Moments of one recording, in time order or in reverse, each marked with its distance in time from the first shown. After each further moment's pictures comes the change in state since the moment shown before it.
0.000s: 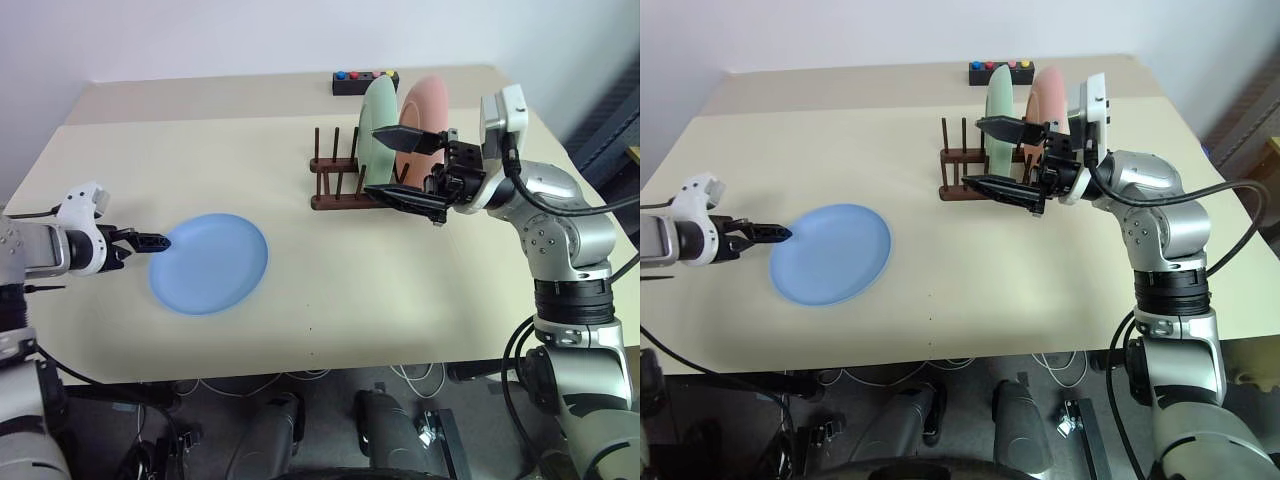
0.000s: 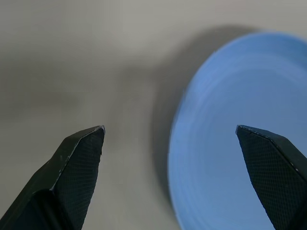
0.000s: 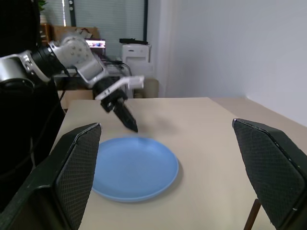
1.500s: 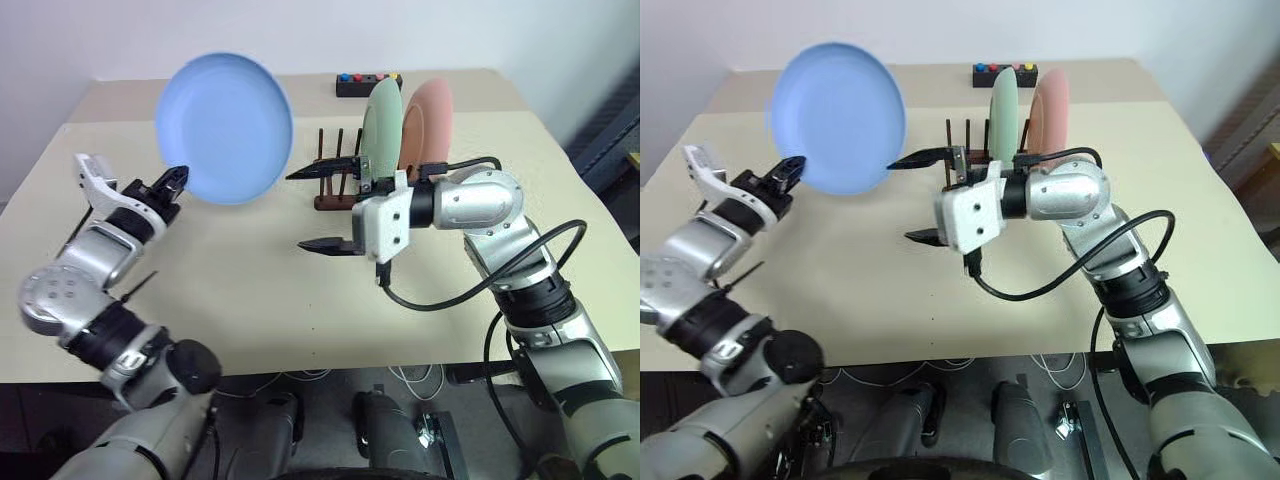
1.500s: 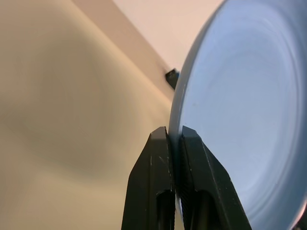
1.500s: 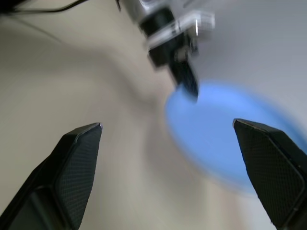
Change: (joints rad) left arm -0.058 -0.797 0.727 -0.510 -0.177 -0.200 0.359; right arm -0.089 0.012 0.392 -0.066 -0.717 -0.800 -0.147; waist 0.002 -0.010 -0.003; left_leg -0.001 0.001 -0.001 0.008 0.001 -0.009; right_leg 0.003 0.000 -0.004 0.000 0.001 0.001
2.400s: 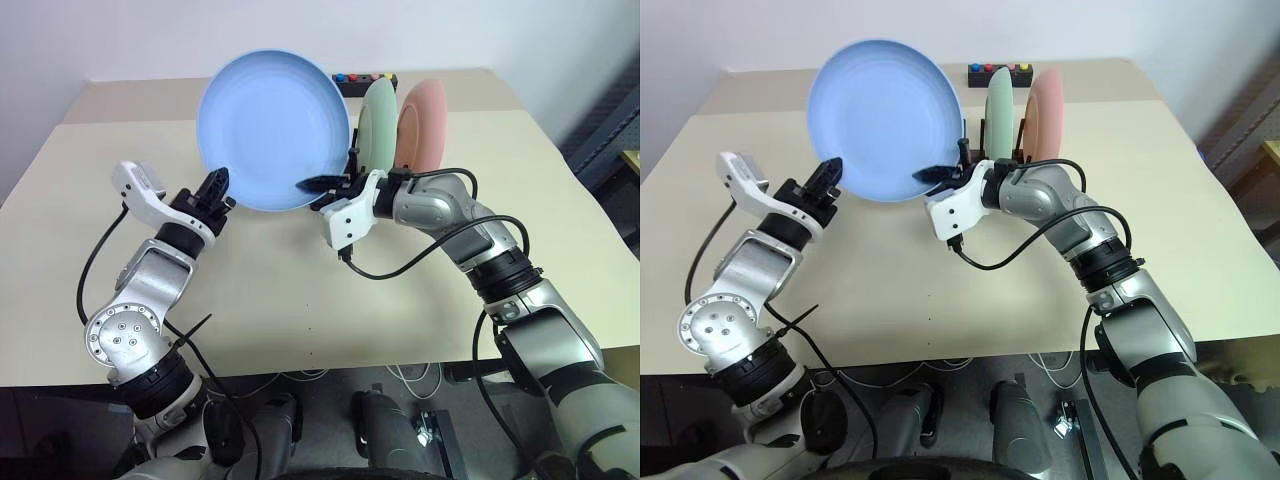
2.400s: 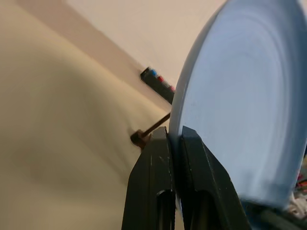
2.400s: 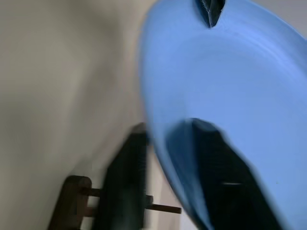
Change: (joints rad) left arm 0.284 -0.062 -0.428 -0.278 -0.228 -0.335 0.207; right arm -0.091 0.071 0.119 0.398 -0.442 -0.218 -0.348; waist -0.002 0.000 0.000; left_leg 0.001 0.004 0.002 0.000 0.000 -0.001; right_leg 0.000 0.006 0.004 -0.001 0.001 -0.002
